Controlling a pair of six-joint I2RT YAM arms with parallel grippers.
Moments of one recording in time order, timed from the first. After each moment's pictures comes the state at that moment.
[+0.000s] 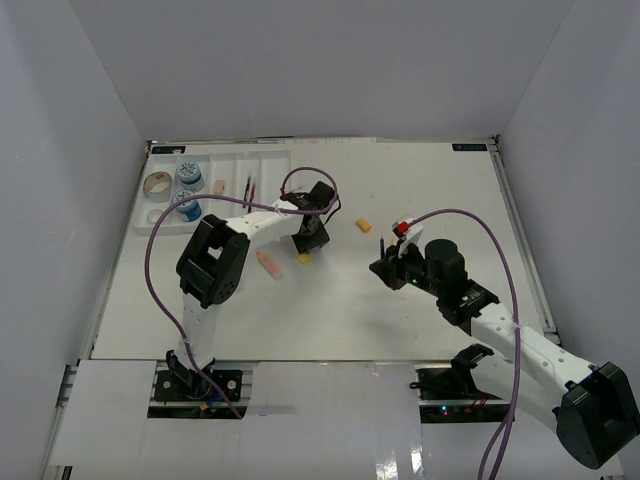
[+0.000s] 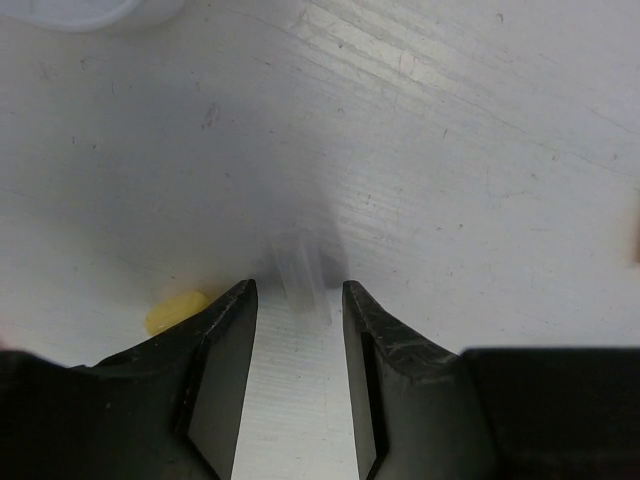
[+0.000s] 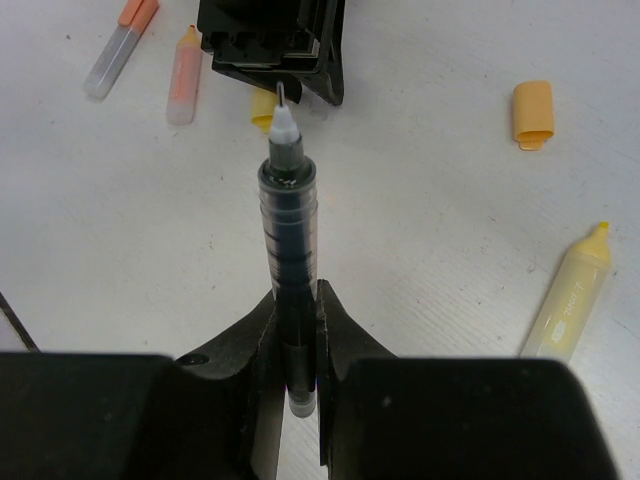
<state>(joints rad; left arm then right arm) -0.67 2.07 1.52 -0.67 -0.28 -1.01 0.58 0.88 0.44 0.08 -0.26 0.13</state>
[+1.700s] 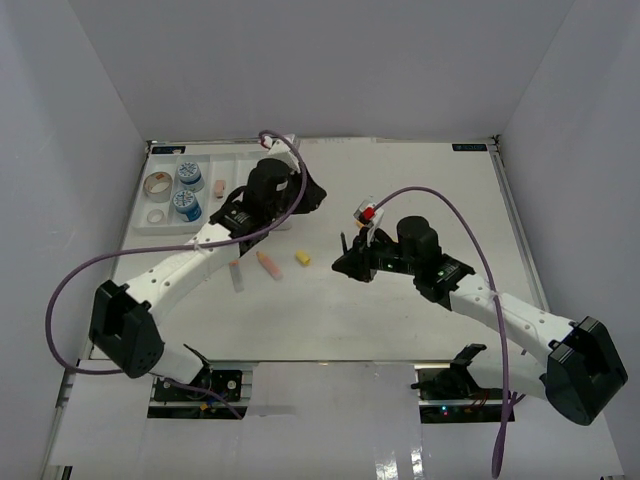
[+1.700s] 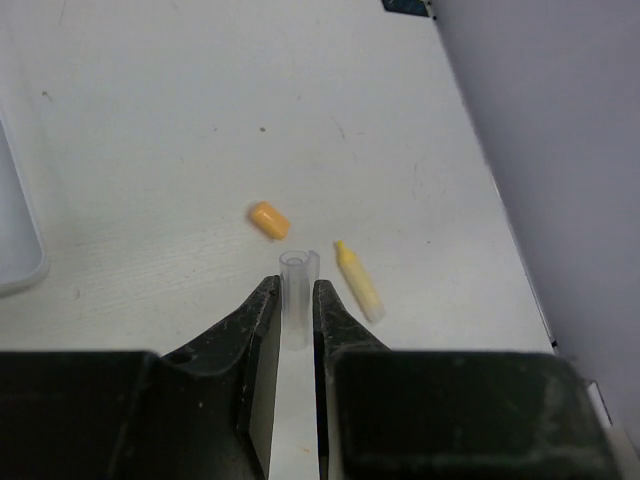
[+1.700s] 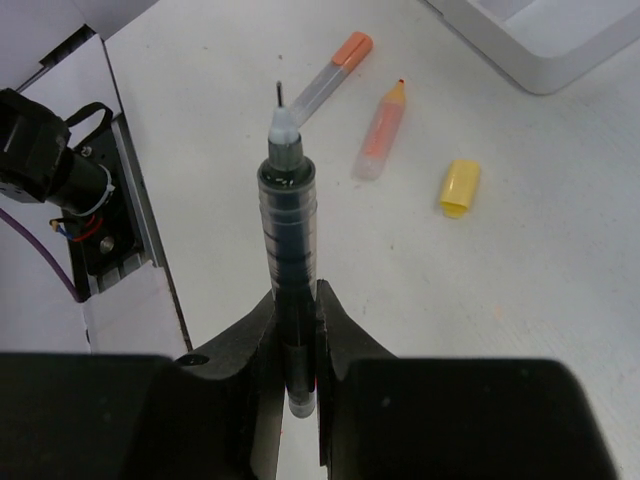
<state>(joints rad) -0.65 1.48 1.27 -0.19 -0.08 -0.58 0.71 1.12 0.68 0.12 -0.52 0.17</state>
